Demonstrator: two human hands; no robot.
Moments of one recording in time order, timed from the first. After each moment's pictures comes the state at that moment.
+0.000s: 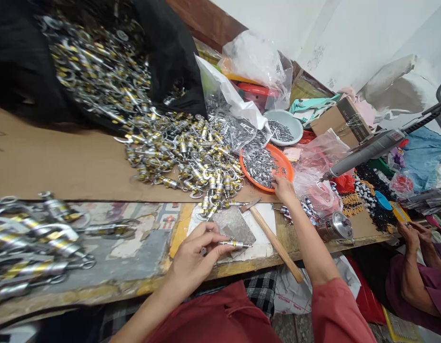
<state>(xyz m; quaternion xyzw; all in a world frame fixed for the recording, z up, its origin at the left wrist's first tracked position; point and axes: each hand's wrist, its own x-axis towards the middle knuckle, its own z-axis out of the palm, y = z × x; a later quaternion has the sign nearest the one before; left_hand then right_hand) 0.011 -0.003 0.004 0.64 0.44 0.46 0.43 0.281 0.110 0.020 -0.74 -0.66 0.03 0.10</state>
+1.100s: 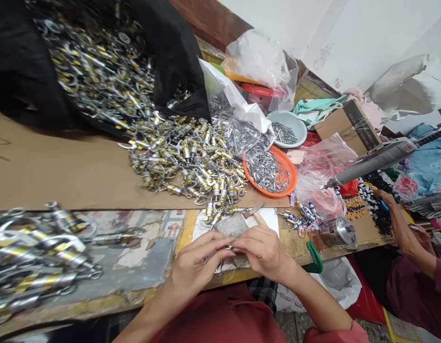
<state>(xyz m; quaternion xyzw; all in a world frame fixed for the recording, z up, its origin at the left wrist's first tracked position) 0.000 0.005 0.005 0.67 0.37 0.47 0.44 0.180 -0.005 0.051 -0.39 -0.88 0.09 0.26</state>
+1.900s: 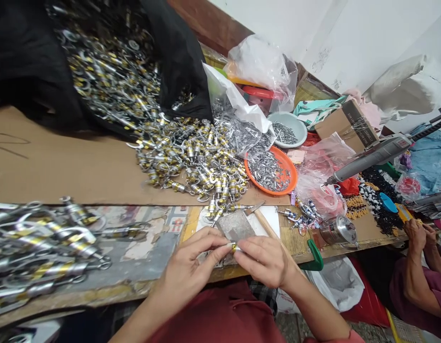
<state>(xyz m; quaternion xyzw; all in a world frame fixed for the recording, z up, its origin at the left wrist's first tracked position) -0.008 -0.003 0.036 0.66 0.41 0.45 0.44 0.180 -0.020 0.059 -0.25 -0.91 -0.07 0.33</state>
